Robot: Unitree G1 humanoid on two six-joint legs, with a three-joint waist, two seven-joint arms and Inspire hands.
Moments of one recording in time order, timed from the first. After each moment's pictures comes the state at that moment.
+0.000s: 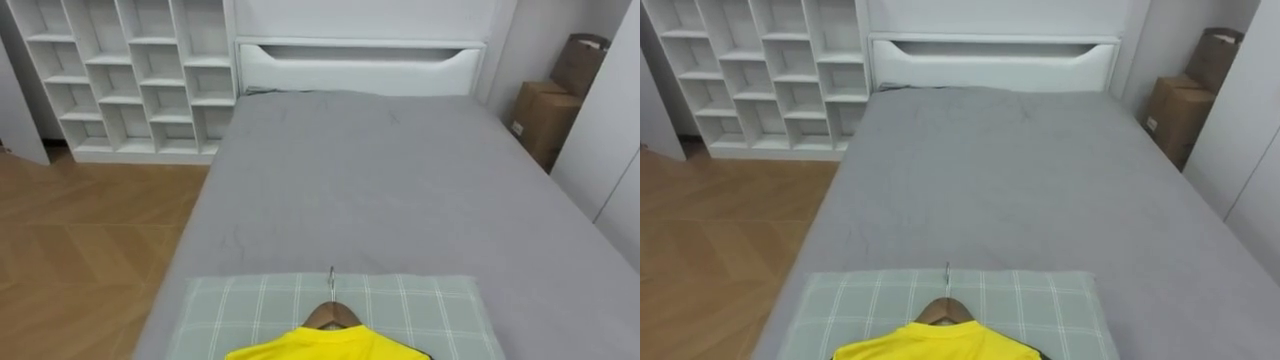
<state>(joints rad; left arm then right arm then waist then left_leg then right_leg) 0.21 0.18 0.27 0.88 0.16 0.04 0.68 0.10 -0.20 -0.06 1.29 -0.23 0.12 -0.01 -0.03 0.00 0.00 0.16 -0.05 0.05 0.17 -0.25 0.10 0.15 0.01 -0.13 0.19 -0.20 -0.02</state>
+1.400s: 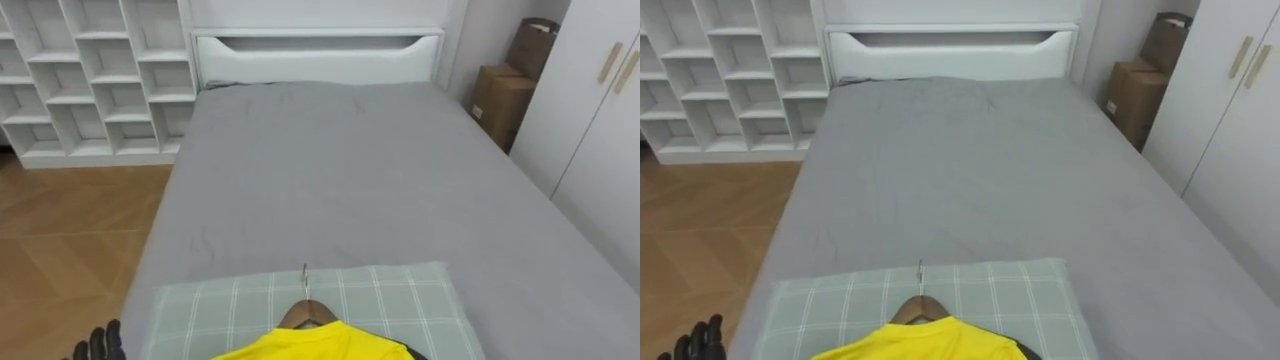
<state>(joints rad) 0.19 0.20 -0.05 0.66 0.87 0.00 0.80 0.10 -0.21 -0.02 1.28 -0.26 0.08 -0.01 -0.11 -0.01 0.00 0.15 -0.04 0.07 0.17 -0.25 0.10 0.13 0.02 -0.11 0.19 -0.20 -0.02</state>
